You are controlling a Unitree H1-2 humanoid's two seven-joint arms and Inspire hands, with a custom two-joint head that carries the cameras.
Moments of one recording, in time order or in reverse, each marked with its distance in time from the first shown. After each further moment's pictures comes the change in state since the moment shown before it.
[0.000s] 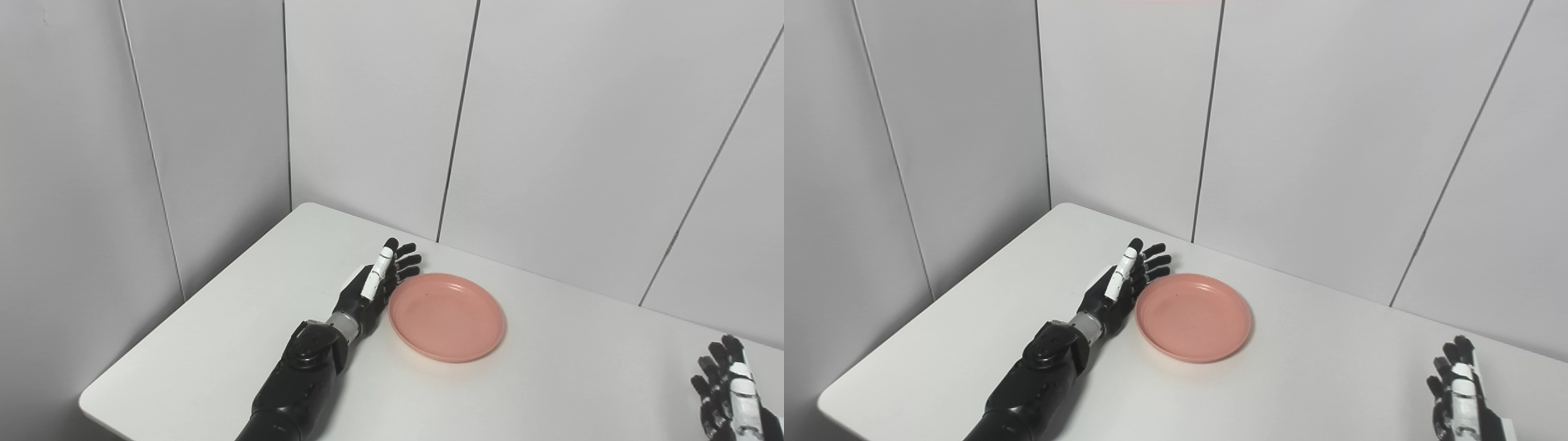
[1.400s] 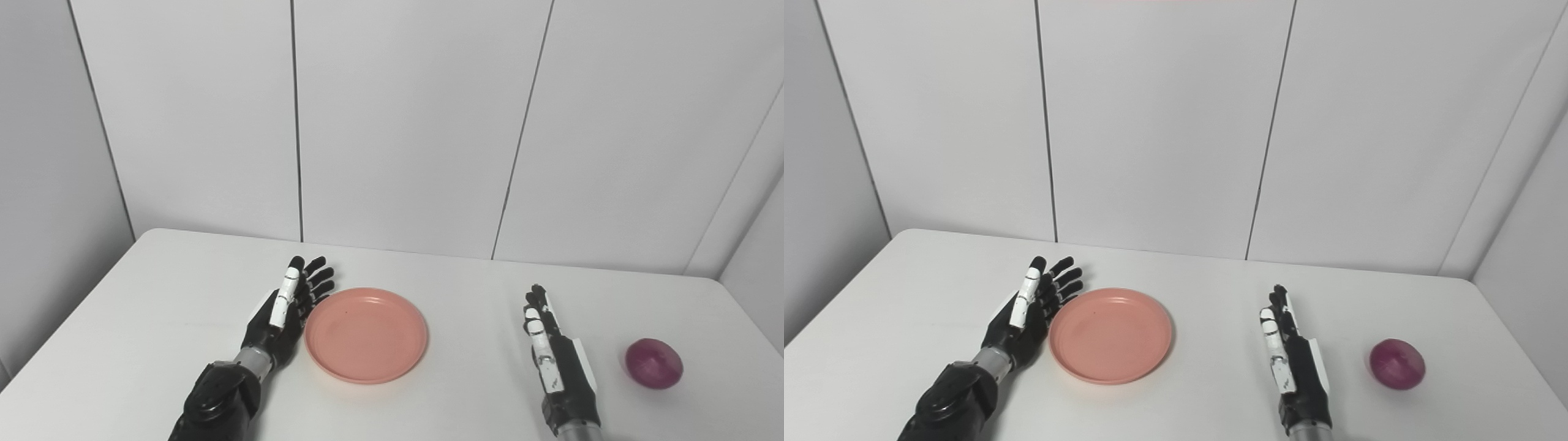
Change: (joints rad) left arm 0.048 -0.072 -0.057 -0.149 0.001 0.119 -0.035; right arm -0.029 0.045 0.046 0.220 -0.154 -0.207 -0.046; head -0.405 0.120
